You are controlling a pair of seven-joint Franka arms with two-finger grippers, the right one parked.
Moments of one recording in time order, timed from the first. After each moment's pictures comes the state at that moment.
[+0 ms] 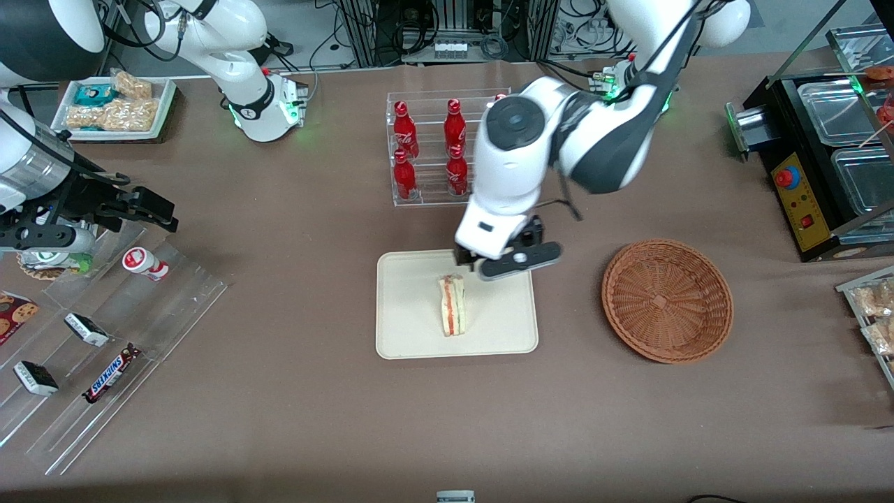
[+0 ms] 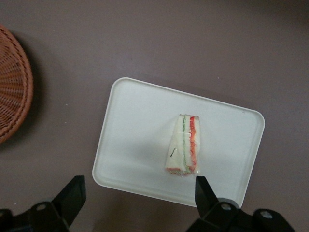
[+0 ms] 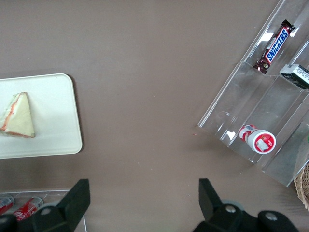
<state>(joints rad) -0.63 0.41 -0.01 -1.38 0.06 1.89 -0.97</state>
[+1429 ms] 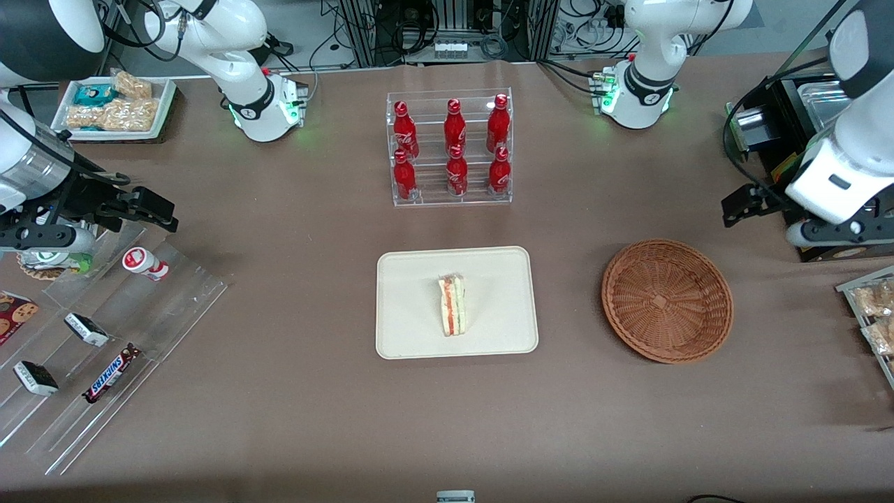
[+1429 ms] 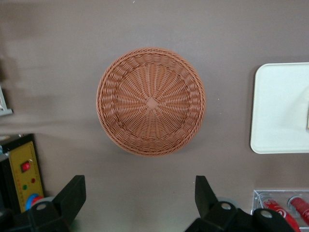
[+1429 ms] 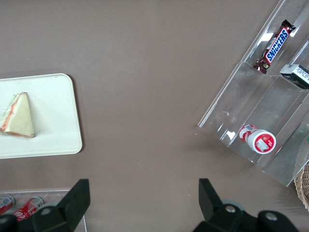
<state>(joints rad) -0.03 -0.01 -0.06 -1.66 0.02 1.63 -0.07</state>
